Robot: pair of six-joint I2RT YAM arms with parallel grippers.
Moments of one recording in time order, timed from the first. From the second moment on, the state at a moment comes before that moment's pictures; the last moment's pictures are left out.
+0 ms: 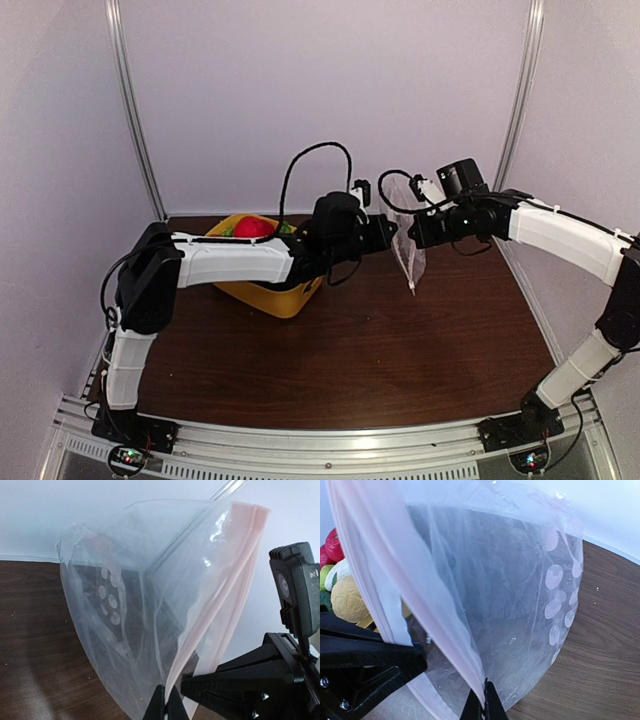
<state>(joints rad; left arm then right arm) -0.99 2.20 1.75 0.28 -0.09 -0.73 0.50 1.52 1.30 -0.50 -0.04 0.17</state>
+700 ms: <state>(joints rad) -0.98 2.12 1.59 0.32 0.07 -0.60 0.40 1.44 1.40 -0.63 0.23 -0.10</state>
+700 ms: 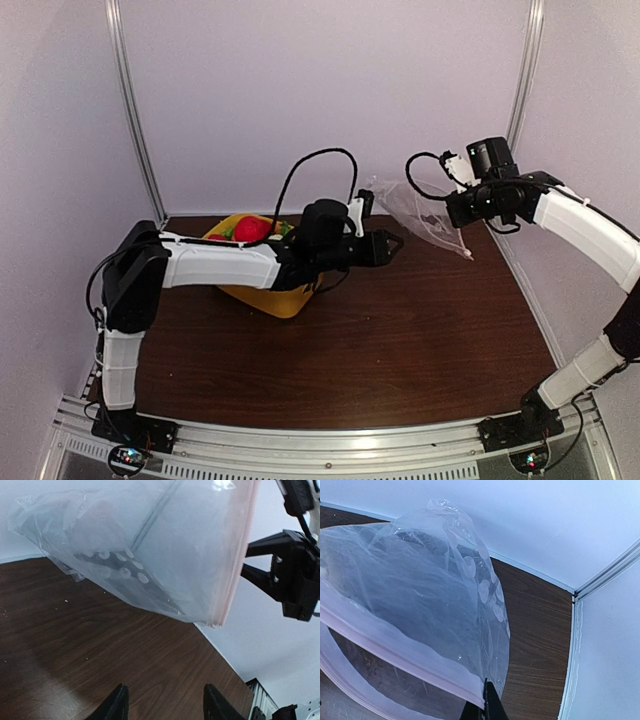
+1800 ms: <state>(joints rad) -0.81 1.75 1.53 -0.49 -0.24 -0.32 0.39 1.31 1.20 -0.68 0.20 -0.26</state>
